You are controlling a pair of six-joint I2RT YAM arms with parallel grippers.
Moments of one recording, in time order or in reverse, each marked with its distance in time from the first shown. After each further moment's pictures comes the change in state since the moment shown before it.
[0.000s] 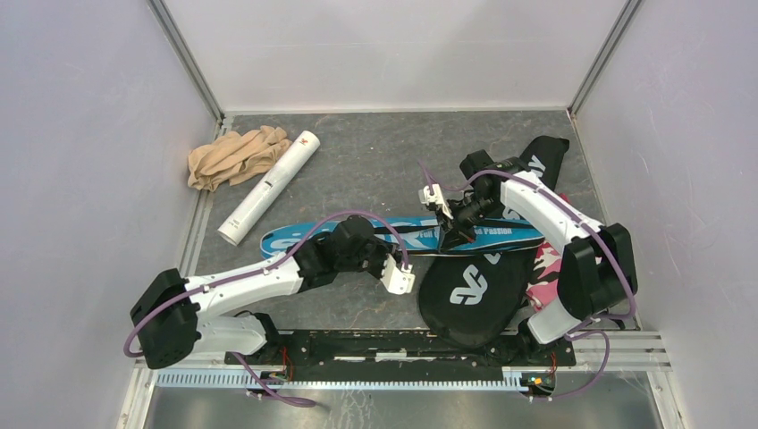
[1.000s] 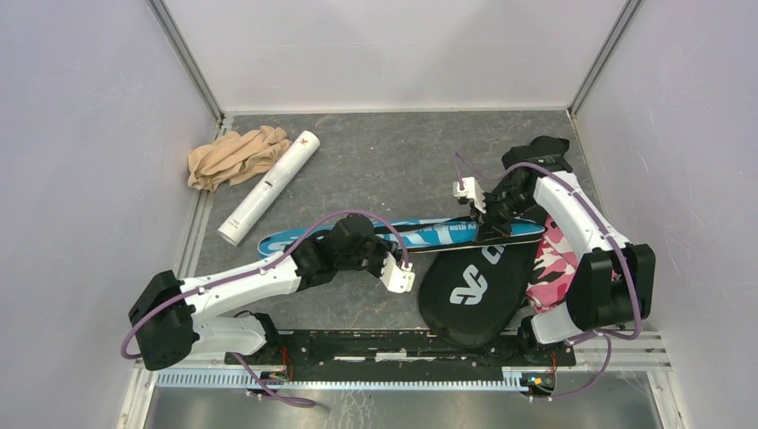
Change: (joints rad) left arm -0.002 -0.016 0.029 -0.052 -0.015 0.004; right arm -0.225 -0.097 -0.016 -0.103 0.187 -0.093
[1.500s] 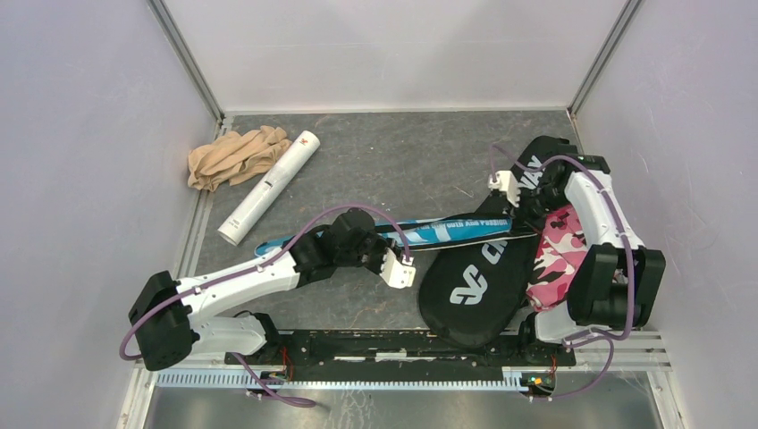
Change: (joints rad) left arm 0.008 0.000 0.055 -0.085 -0.001 -0.024; right arm -0.264 -0.001 0.002 -0.023 0.116 -0.105
